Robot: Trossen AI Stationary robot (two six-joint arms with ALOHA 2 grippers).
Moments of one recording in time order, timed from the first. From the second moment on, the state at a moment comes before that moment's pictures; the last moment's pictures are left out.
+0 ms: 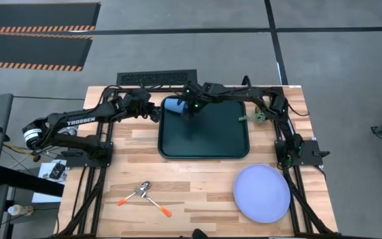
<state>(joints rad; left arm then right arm) 0.55 1.15 0.67 -0.19 -0.14 -0.38 -0.44 2.16 1.68 -0.46 -0.29 0.24</state>
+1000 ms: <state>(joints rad) 0.55 1.15 0.67 -0.19 -0.14 -0.41 -0.43 1.96 1.68 -0.50 0.03 -0.40</state>
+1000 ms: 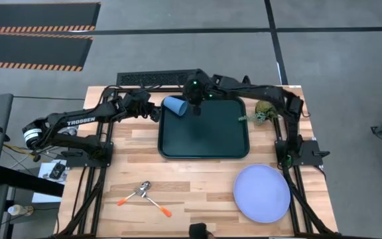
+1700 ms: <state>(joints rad) 0.54 1.15 0.67 -0.22 -0.14 -0.41 -0.44 2.24 1.84 -0.51 0.10 -0.68</state>
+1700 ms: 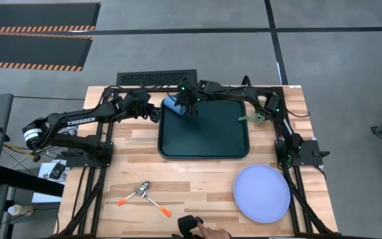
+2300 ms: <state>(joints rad) 0.54 1.15 0.67 -0.24 -0.14 -0.40 -0.42 2.36 2.11 -0.79 0.09 -0.62</state>
